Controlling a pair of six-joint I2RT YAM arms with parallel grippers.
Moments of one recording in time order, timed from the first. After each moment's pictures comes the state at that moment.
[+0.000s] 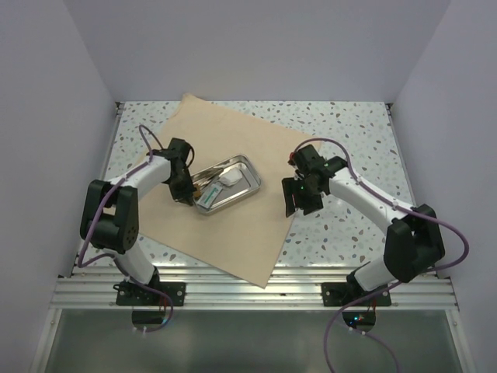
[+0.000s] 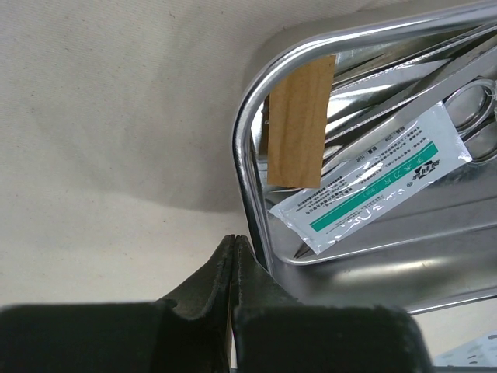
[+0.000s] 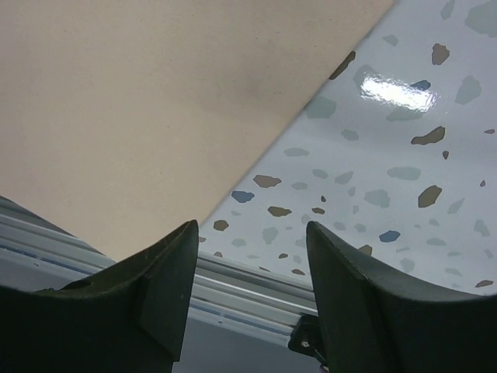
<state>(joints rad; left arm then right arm) -0.23 1.70 1.11 -0.77 0.01 -0.60 0.52 1.49 1.12 -0.90 -0.10 0.38</state>
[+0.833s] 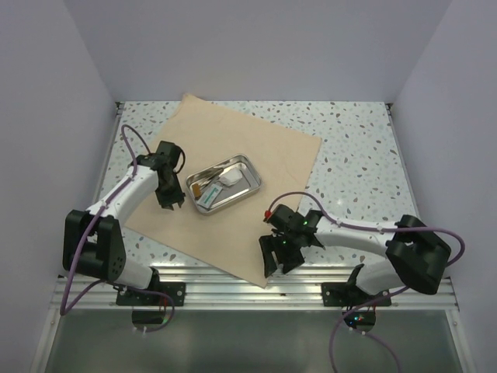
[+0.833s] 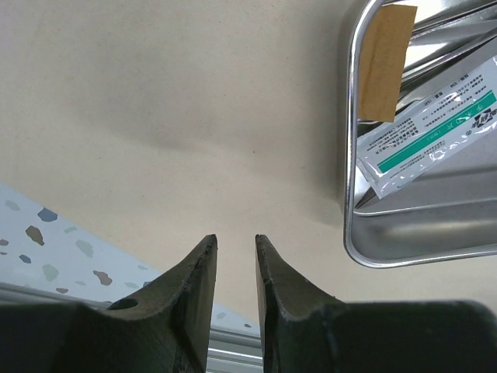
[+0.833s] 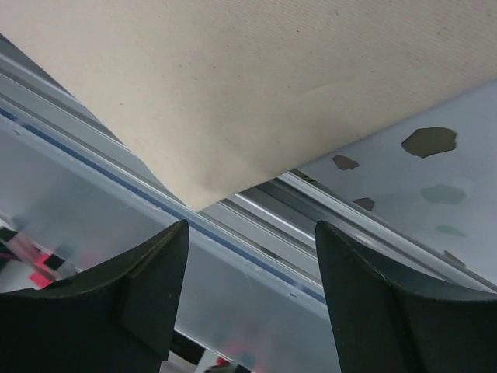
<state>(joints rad) -0.22 1.46 1.05 -0.91 -0.14 -0.59 0.96 1.41 0.71 -0.60 -0.33 0.69</state>
